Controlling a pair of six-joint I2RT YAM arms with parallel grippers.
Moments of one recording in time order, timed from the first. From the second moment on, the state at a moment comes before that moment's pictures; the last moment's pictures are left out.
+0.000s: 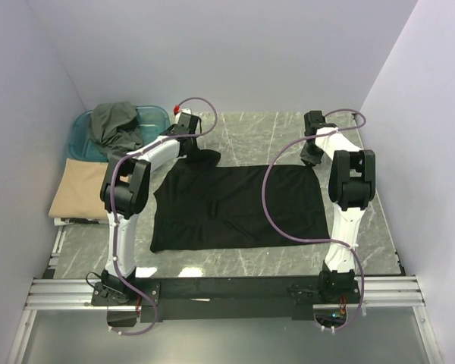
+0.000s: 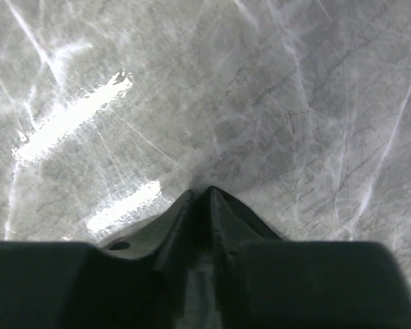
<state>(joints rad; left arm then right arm) -0.37 2.16 1.64 -0.29 -0.29 -0.45 0.02 2.19 1.69 -0.70 0.28 0.51</state>
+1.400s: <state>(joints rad) -0.56 1.25 0.74 -0.15 -0.28 -0.70 0.03 1.78 1.23 -0.58 0.28 0.52</state>
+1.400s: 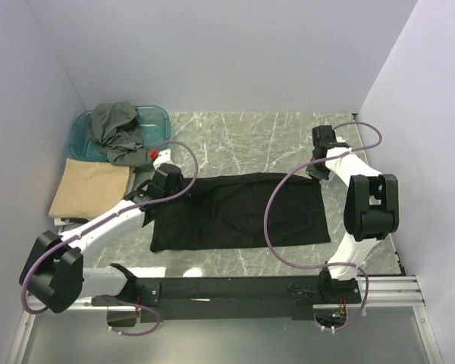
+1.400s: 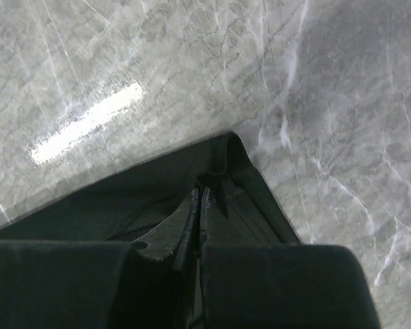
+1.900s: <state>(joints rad) -0.59 0.99 0.64 -0.27 -0.36 -0.81 0.03 1.66 1.15 -0.59 0.30 0.53</state>
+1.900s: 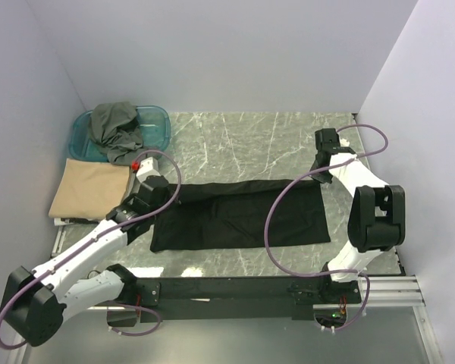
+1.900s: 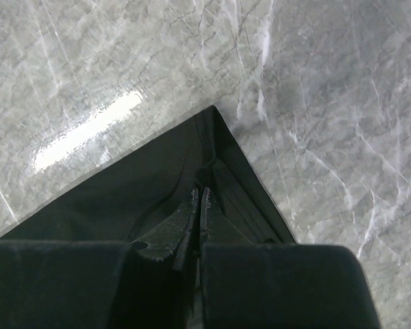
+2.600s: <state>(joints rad) -0.60 0.76 0.56 -0.39 -0.30 -0.89 0.03 1.52 1.05 -0.63 0.32 0.53</state>
